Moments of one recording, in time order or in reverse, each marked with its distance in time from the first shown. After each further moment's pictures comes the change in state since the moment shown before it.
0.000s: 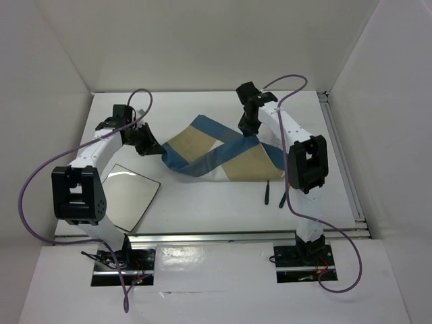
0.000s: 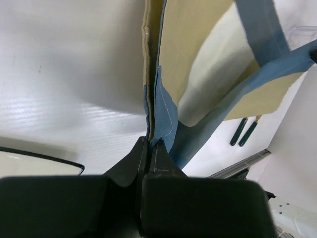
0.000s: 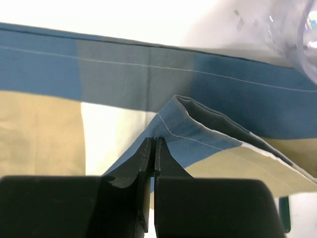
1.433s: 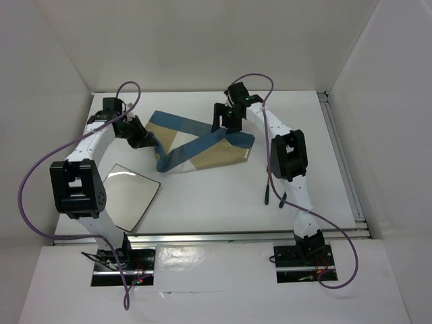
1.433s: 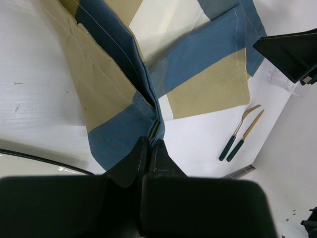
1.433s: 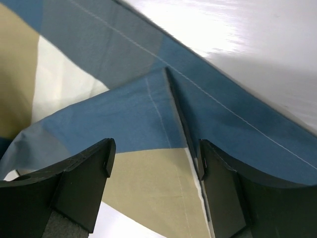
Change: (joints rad) left arm 0.081 0.073 0.137 -0.043 0.009 -0.021; right arm -0.009 0.320 0.294 0.221 -0.518 -0.478
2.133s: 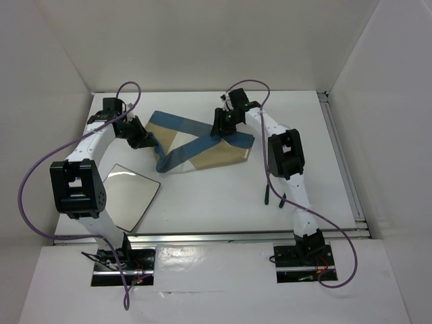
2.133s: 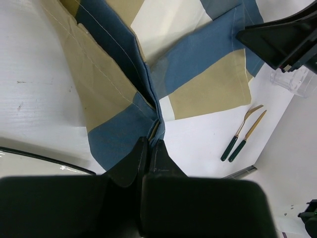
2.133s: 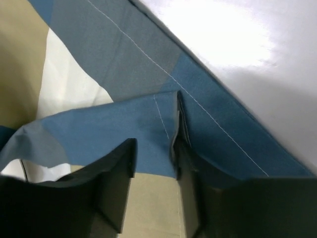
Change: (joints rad) left arm 0.000 0.000 0.000 -0.007 -0.008 0.004; right arm -0.016 0.084 -0.017 0.142 -0.175 -0.029
